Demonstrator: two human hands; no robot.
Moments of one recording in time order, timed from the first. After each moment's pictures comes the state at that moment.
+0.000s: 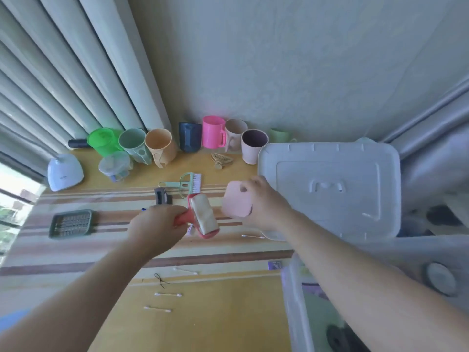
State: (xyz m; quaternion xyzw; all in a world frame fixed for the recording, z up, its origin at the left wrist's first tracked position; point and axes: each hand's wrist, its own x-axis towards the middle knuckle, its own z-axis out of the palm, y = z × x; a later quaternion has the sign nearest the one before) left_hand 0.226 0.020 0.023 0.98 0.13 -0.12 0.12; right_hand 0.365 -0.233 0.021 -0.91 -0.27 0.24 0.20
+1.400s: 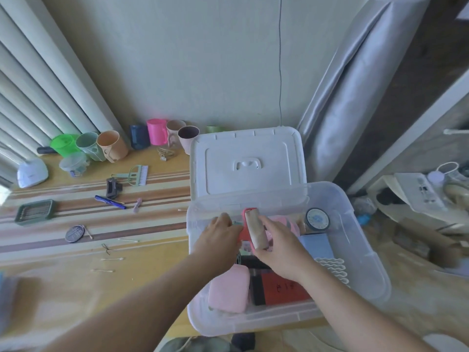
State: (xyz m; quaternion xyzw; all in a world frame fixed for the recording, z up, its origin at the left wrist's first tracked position) left_hand 0.165 -0.360 0.052 0.98 -0.06 -0.06 0.15; right_hand 0.202 -0.563 0.054 -0.90 -0.17 0.21 0.35
